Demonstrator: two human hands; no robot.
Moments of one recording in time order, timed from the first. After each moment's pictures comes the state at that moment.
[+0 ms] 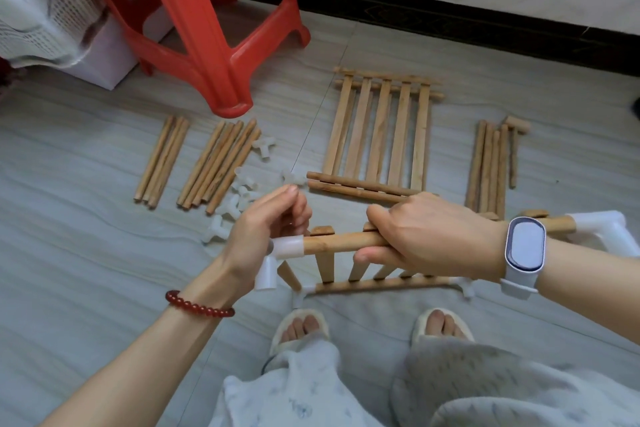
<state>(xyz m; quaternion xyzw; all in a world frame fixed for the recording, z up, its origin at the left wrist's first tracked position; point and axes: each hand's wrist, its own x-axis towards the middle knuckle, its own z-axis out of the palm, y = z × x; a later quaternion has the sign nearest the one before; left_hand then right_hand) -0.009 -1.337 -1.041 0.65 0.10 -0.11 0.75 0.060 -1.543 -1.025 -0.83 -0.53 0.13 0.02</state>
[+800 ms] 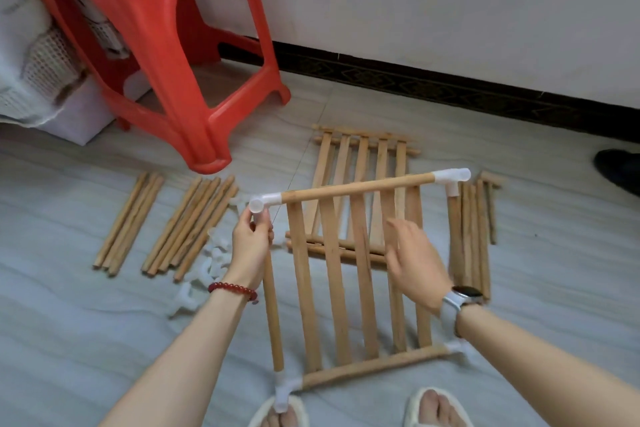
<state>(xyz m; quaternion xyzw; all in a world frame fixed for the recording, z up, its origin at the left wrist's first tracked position) 0.102 -1.323 -1.144 0.68 0.28 0.07 0.67 0.121 -1.569 -1.143 -0.96 -0.10 0.09 0.23</state>
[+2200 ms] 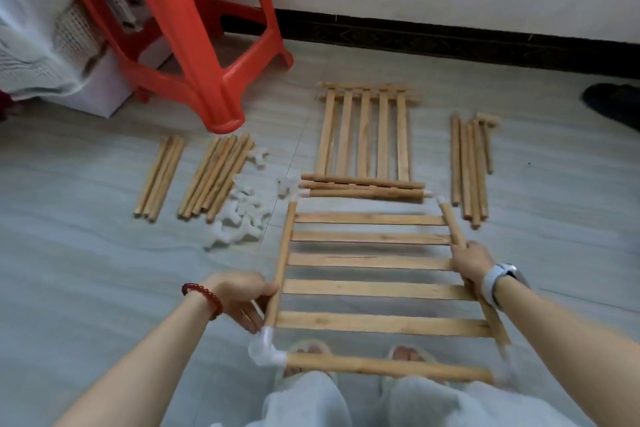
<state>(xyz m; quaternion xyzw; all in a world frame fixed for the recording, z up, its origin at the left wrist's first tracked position) -0.062 -1.279 -1.157 0.70 0.26 -0.54 0.39 0.011 -1.643 -1.194 -0.87 0.29 0.22 0.32</state>
